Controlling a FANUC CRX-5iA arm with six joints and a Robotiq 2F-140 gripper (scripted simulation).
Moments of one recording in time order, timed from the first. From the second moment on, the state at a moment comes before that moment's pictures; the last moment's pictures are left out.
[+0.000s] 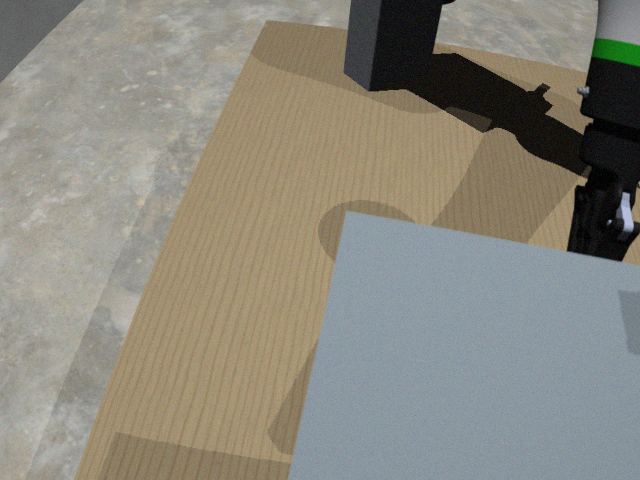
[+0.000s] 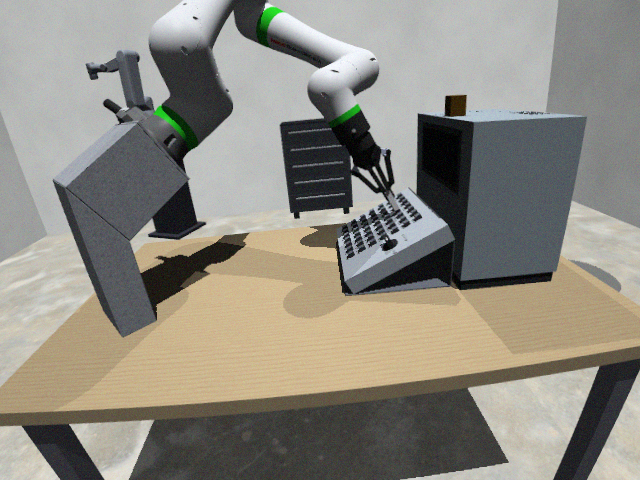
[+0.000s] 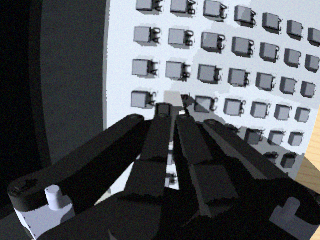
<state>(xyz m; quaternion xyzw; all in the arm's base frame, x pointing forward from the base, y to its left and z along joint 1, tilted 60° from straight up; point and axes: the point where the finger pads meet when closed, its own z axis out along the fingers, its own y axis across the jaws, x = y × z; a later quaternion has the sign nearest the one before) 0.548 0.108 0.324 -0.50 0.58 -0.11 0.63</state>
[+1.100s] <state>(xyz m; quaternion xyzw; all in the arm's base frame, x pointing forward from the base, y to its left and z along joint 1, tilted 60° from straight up) 0.520 0.102 0.319 -0.50 0.58 -0.11 0.63</state>
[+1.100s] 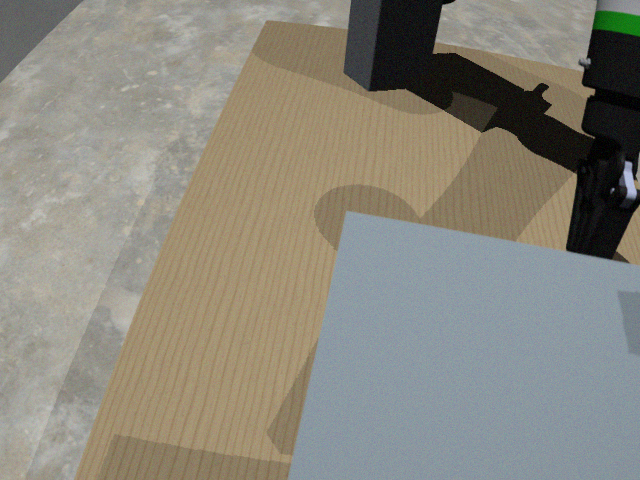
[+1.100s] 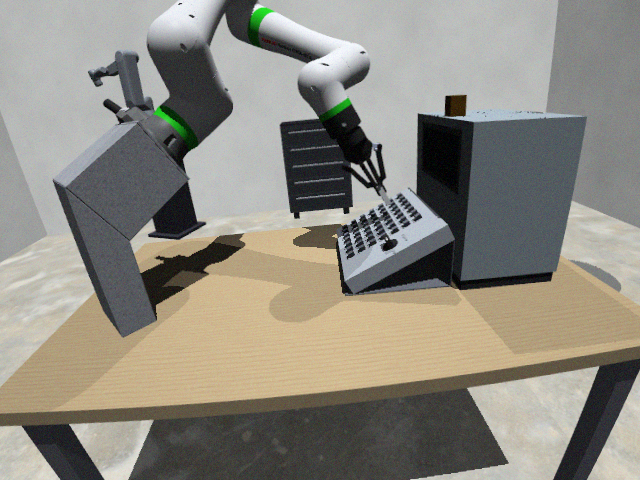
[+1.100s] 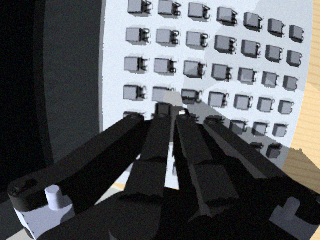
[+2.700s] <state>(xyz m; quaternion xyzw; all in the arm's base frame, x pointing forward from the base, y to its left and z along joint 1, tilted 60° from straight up) 0.529 0.122 0.299 -0.50 0.58 -0.11 0.63</state>
